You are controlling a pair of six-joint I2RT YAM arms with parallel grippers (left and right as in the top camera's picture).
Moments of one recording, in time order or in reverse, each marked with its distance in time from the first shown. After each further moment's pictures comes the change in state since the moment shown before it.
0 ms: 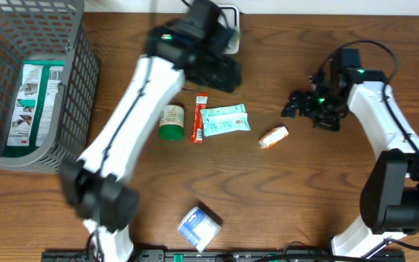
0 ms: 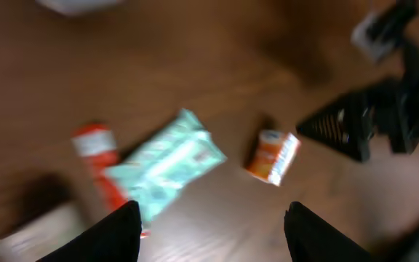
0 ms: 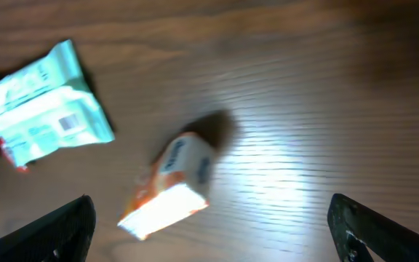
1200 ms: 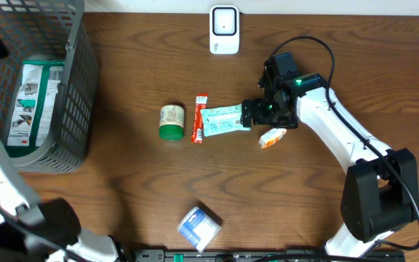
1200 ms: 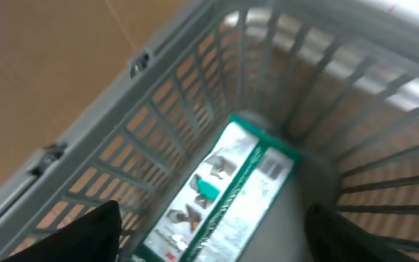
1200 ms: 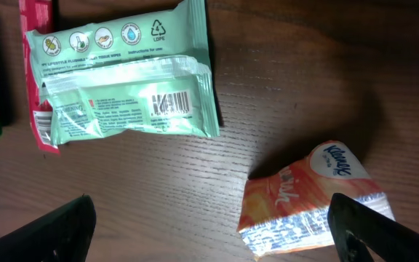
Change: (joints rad) left arm 0.959 -0.139 0.003 0.144 -0.362 0.132; right arm 0.320 0.000 0.000 0.104 0.127 0.103
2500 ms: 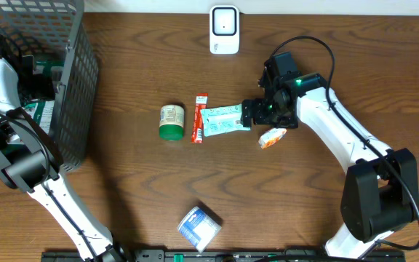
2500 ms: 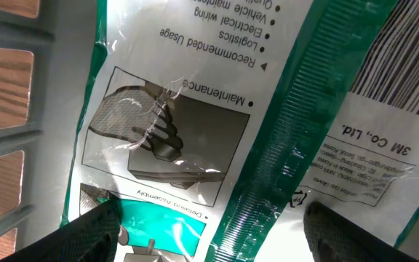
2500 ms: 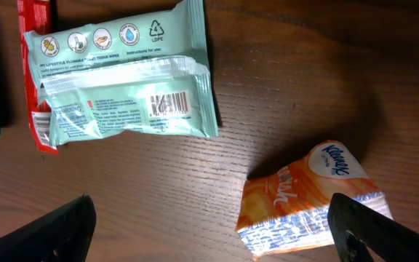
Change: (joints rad) left arm 0.006 0.610 0.028 -0.005 0.019 0.264; right arm 0.000 0.000 0.000 0.000 0.003 0.000
